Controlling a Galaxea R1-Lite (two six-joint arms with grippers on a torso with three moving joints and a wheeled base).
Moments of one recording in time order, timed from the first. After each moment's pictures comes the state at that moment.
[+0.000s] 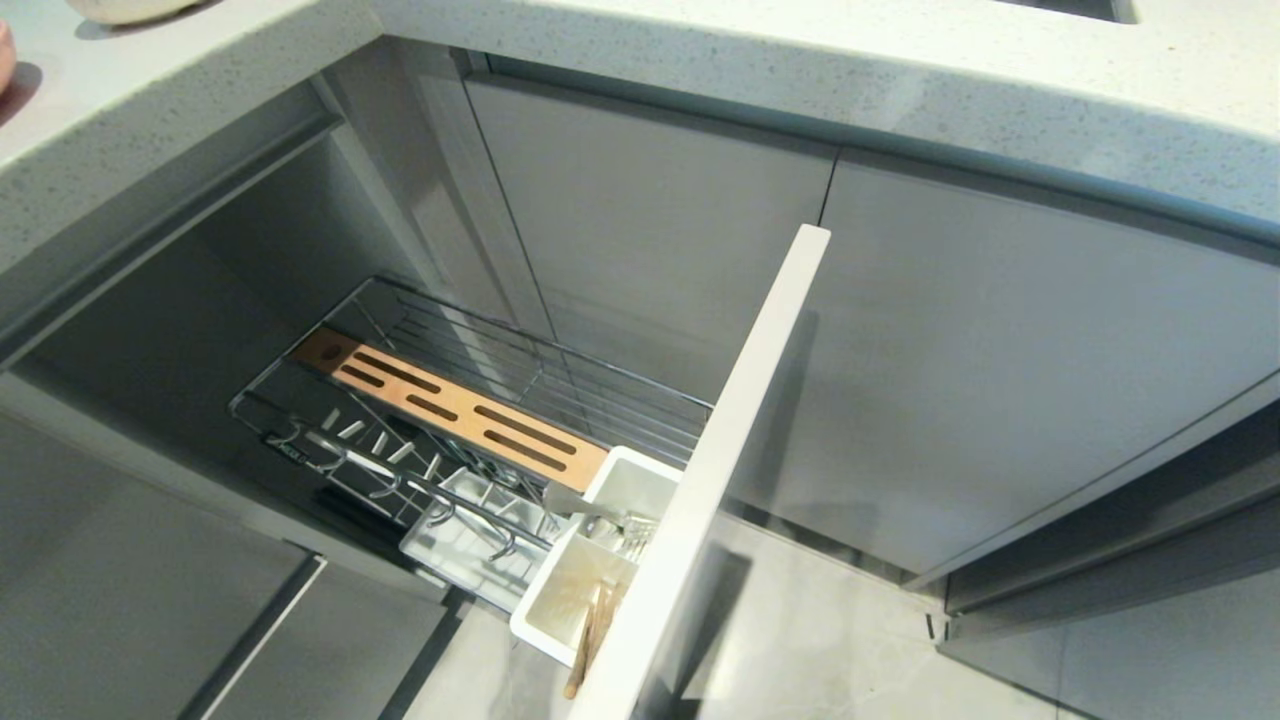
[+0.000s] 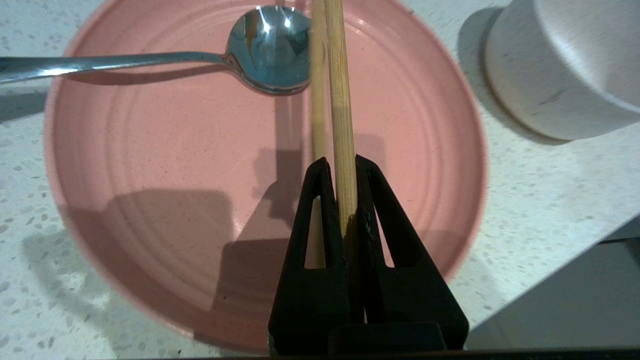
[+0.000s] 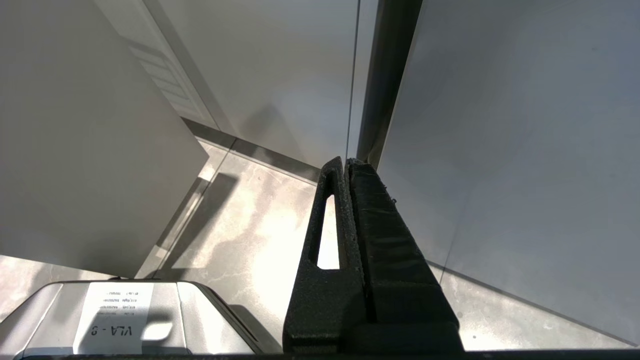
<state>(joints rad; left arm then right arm) 0.15 1.34 -1.93 0.71 0.34 -0.49 0.01 0.00 0.00 0.00 0.00 0.02</state>
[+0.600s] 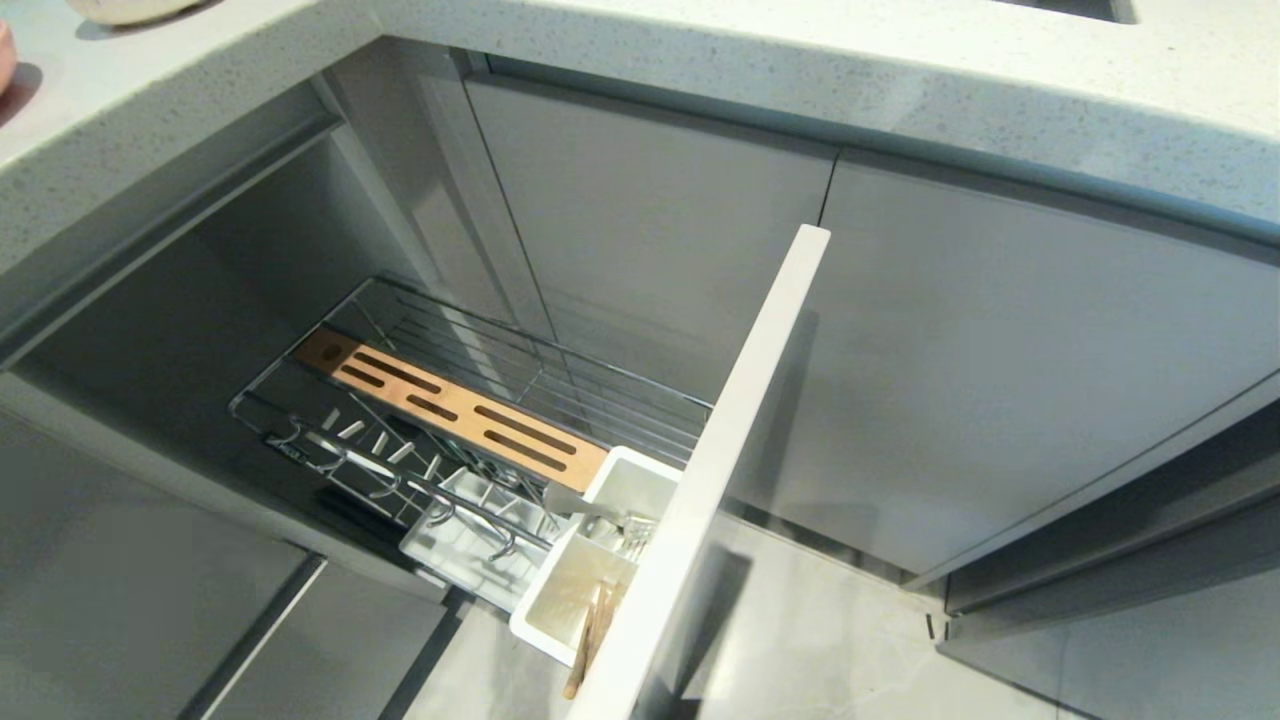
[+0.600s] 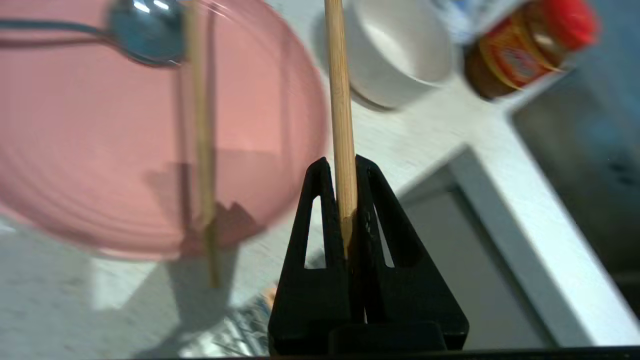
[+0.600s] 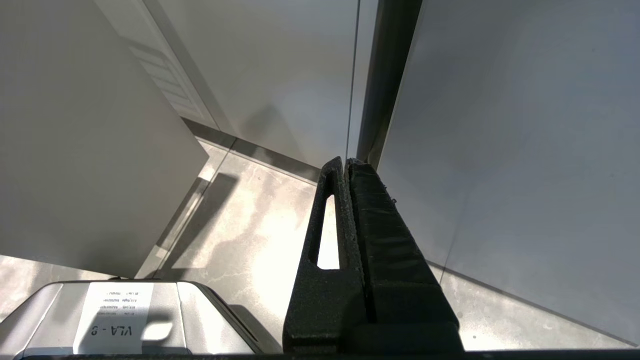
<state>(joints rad) -0.04 1.21 -1.93 0.68 0.32 -0.58 0.01 0.00 0.00 0.00 0.00 0.02</state>
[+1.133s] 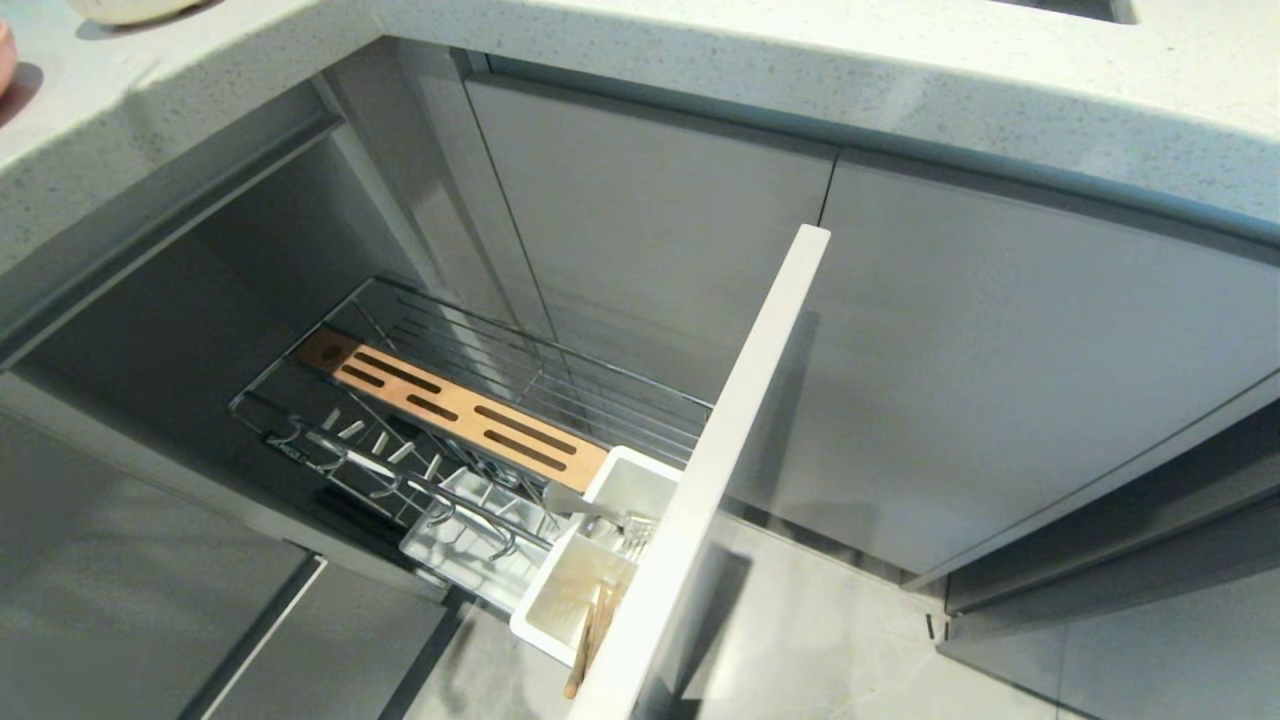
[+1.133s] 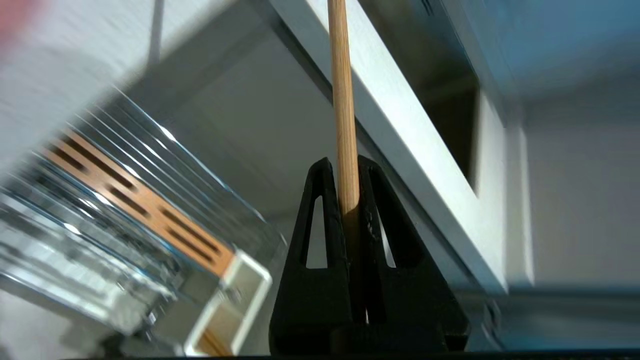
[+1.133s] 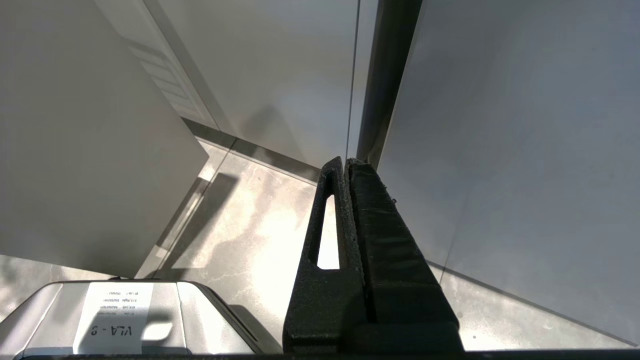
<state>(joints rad) -0.31 1.10 -1.92 0.77 -0.06 -0.67 0.01 0.00 0.00 0.00 0.00 0.02</state>
